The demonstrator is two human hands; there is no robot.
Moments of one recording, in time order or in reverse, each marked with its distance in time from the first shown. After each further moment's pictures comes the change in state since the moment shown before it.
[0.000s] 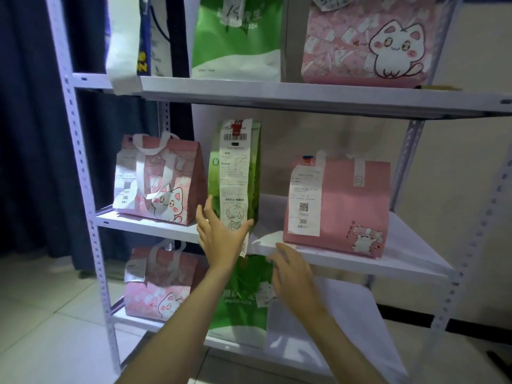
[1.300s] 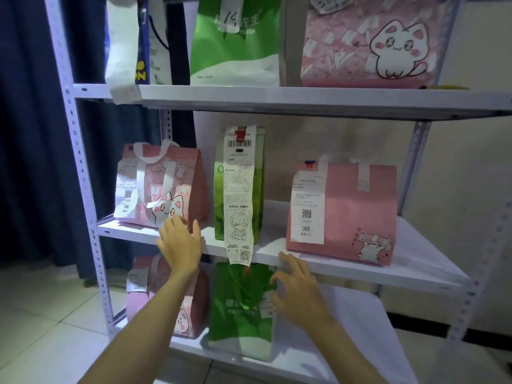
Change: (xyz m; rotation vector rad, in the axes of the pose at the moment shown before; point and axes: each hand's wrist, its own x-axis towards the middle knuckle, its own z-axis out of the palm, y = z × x) left_hand 0.068 -0.077 -0.028 0.445 0.259 0.097; right_hand 0.002 -0.002 -0.017 -0.034 -0.275 0.053
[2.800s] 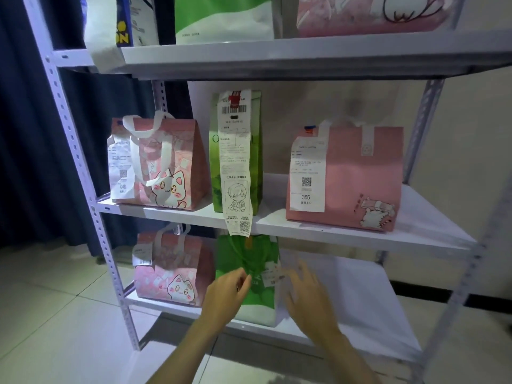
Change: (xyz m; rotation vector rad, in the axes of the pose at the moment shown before) left_hand -0.178 -0.028 -0.001 -0.131 -0.705 0.399; right_hand -0.065 0.028 0.066 0.038 0.134 0.112
